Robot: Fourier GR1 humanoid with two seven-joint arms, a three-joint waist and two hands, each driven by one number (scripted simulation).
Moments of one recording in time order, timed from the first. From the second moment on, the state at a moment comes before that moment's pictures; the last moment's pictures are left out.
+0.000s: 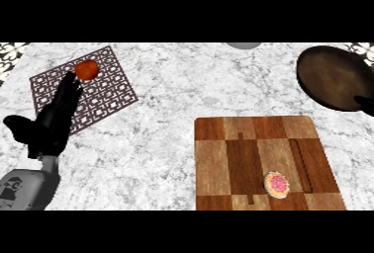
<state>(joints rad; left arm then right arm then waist) -0.22 0.39 -0.10 -1.46 0.23 0.24 0.03 -0.03 -0.88 -0.18 -2.11 -0.19 0.56 0.15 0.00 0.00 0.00</state>
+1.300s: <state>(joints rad) -0.24 0.30 -0.02 -1.45 0.13 0.17 0.08 -0.07 -0.58 0.06 -2.06 0.21 0.68 0.32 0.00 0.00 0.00</state>
